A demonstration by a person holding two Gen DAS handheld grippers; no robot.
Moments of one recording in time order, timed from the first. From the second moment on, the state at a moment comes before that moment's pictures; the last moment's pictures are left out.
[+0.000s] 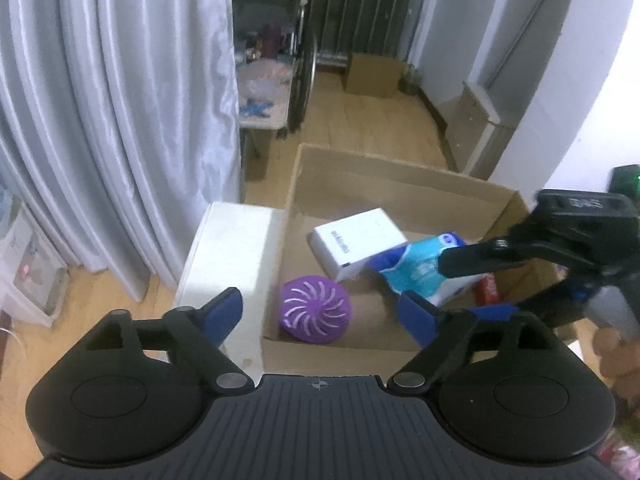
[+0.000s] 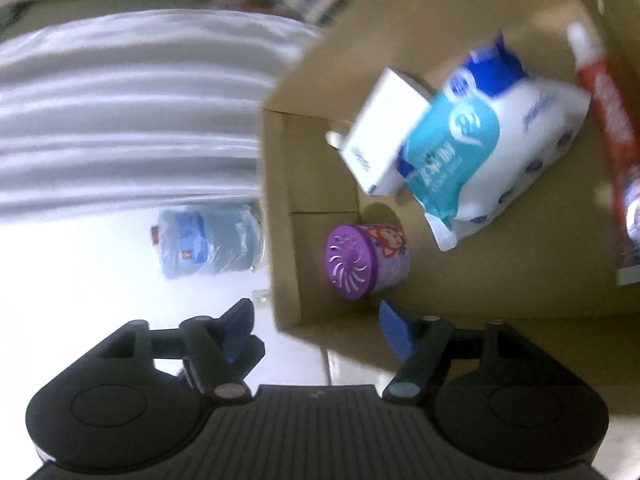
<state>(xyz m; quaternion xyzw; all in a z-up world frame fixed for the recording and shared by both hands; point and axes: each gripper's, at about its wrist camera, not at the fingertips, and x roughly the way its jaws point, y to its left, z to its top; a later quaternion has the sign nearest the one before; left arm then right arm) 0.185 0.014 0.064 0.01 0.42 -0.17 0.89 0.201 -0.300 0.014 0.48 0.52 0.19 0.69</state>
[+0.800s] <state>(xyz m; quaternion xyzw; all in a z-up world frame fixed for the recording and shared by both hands) 0.036 -0.049 0.098 0.12 0.30 -0.06 0.94 -0.011 -0.288 0.163 0.05 0.21 0.01 0.98</state>
